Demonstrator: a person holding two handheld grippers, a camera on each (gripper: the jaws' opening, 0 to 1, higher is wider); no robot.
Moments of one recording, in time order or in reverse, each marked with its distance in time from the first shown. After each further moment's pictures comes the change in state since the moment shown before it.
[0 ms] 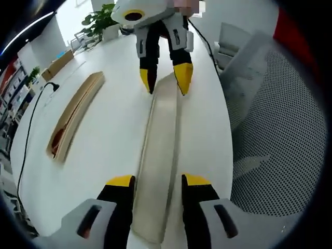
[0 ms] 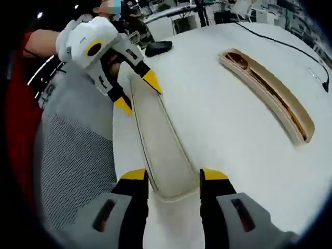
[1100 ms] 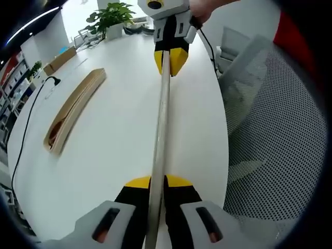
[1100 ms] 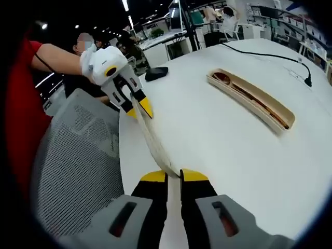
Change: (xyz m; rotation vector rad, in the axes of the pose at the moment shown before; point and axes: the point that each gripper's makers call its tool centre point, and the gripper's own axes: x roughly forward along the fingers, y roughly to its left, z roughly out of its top) left arm -0.003 -0.013 -0.008 -0.082 -0.024 -0.043; right arm -0.026 0.014 -0.001 -0.031 -0.272 -0.078
